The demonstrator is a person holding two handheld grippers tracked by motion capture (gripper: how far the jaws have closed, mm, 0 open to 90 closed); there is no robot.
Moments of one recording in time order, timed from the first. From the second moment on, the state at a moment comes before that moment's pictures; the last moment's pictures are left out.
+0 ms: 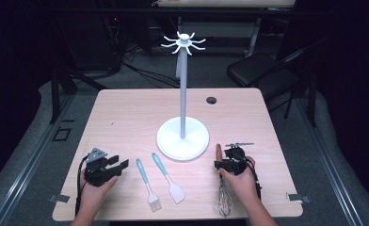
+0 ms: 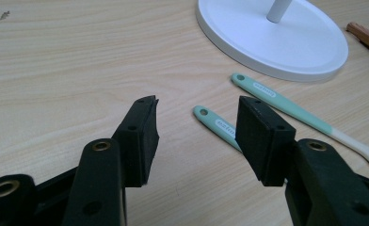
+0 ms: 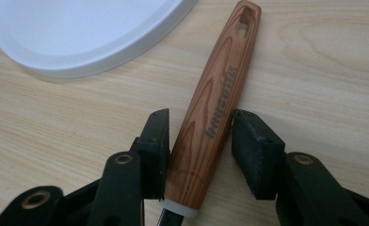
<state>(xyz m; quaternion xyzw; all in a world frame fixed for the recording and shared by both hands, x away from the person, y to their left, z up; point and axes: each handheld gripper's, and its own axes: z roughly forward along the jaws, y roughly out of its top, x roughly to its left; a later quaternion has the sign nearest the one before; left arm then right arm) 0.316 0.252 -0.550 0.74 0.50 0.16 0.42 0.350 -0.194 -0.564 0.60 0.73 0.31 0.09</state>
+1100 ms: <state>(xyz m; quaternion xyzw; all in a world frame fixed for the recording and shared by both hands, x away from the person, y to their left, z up) 0.317 0.251 -0.551 0.75 0.49 0.16 0.42 0.354 -0.191 -0.558 0.62 0.72 0.30 0.08</state>
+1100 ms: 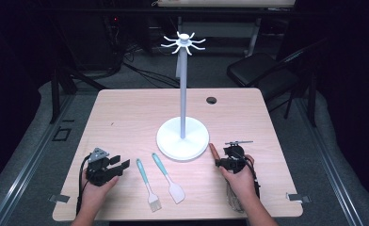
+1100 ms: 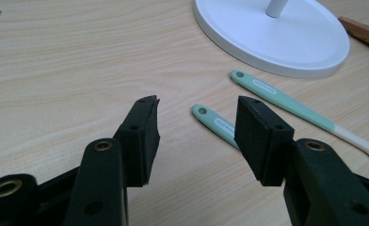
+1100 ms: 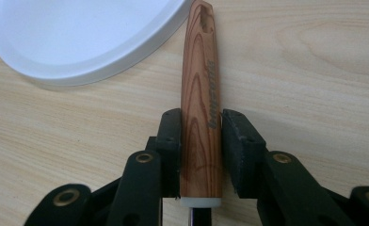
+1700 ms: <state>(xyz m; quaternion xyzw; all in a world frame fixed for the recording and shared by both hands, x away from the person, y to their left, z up) 0.318 0.250 -0.551 0.75 0.49 0.16 0.42 0.358 -0.181 -0.554 0.60 0.75 0.26 0.10</state>
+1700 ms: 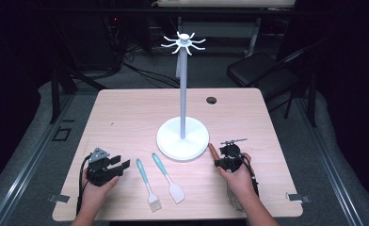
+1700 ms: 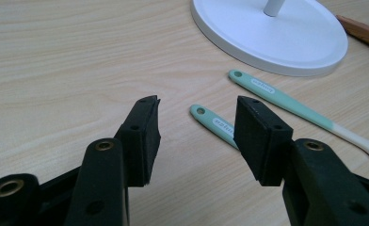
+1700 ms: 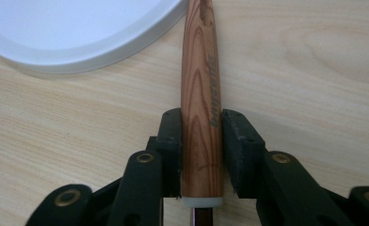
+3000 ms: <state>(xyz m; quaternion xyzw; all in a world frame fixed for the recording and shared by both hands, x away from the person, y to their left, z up) 0.336 0.152 -0.530 0.75 0.43 0.05 0.50 0.330 -0.169 -0.531 0.50 0.78 0.34 0.15</state>
